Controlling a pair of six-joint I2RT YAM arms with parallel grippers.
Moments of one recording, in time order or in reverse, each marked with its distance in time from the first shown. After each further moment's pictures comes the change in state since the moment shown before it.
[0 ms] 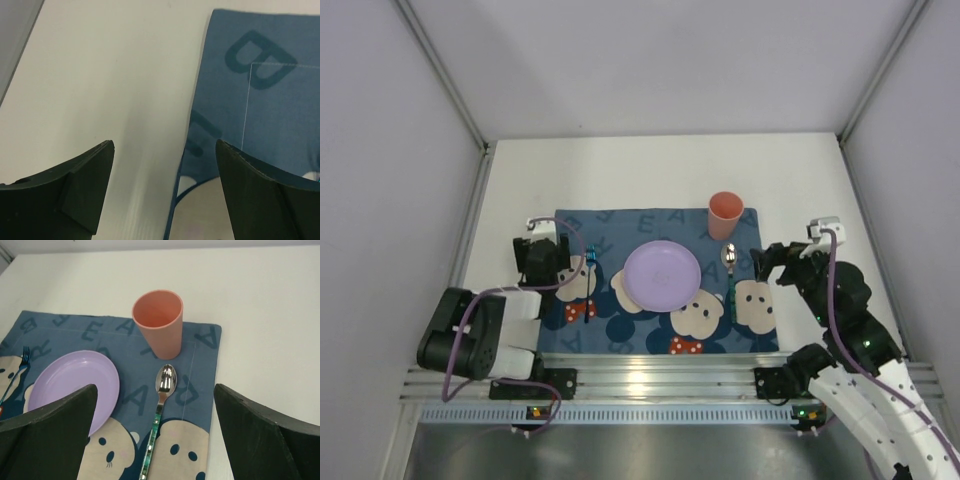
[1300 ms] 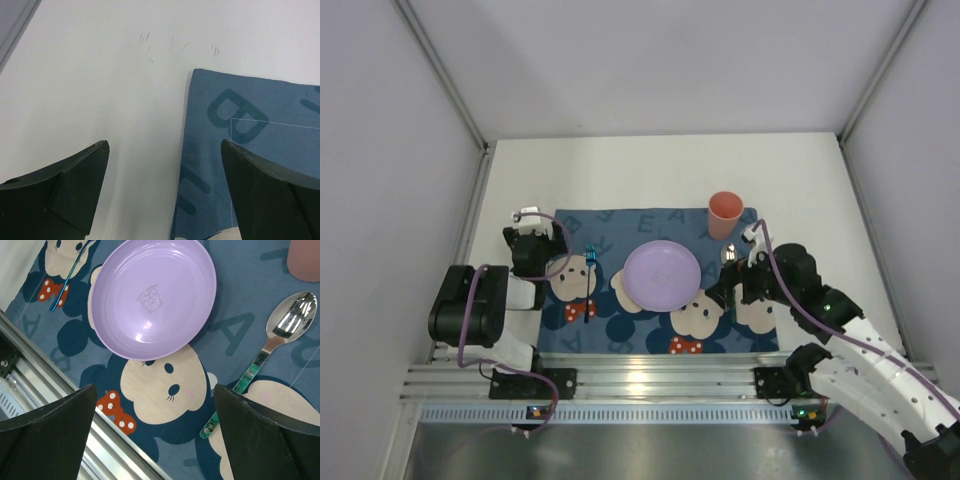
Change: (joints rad) left arm 0.177 0.214 0.030 0.391 0.311 -0.009; right arm 0.104 0.279 -0.051 -0.010 -0.435 0.048
